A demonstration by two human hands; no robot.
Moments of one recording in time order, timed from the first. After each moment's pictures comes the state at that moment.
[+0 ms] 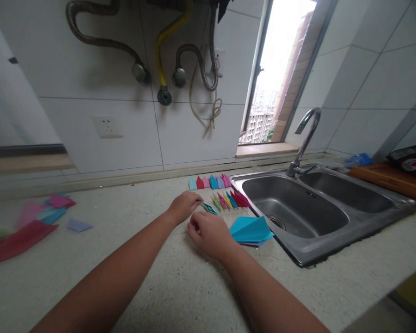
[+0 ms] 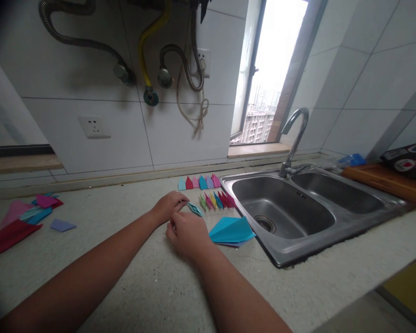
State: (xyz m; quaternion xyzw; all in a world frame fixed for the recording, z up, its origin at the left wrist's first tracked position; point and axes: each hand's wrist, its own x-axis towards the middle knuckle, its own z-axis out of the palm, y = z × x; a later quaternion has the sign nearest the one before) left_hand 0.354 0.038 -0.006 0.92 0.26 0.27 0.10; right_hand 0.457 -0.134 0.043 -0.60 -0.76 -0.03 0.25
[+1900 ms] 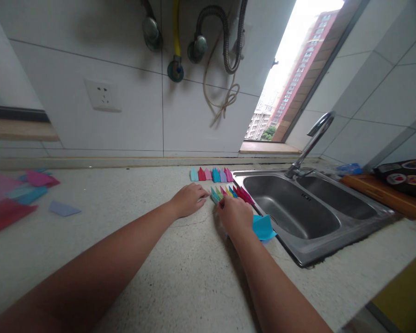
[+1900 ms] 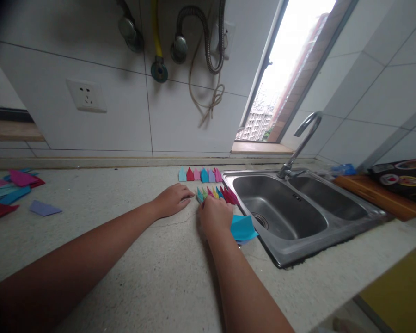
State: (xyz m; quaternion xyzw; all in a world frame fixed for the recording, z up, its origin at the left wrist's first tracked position) left_hand 0.351 0.028 -0.003 0.94 0.20 0.27 0.08; right_hand 0.494 -0.103 0.035 -0.82 -0.55 -0.14 0.10
